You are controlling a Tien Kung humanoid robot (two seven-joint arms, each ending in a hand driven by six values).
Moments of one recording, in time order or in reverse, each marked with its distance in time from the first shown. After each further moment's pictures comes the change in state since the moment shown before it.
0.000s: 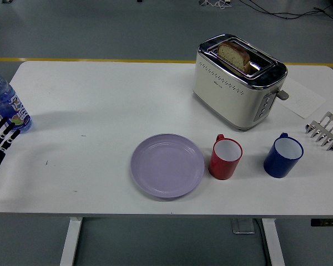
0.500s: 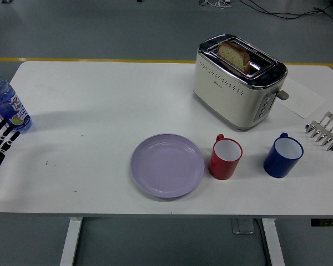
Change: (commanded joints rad) left arm 0.000 0.001 -0.003 0.008 0.002 0.001 -0.001; right arm 0.002 0.000 0.007 0.000 -0.007 0.000 0.000
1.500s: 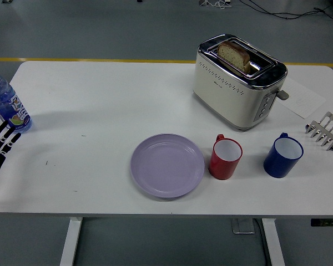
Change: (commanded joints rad) left arm 0.000 0.001 0.008 0.015 0.003 0.000 0.000; right arm -0.004 0.000 -0.001 0.000 0.001 0.000 -0.001
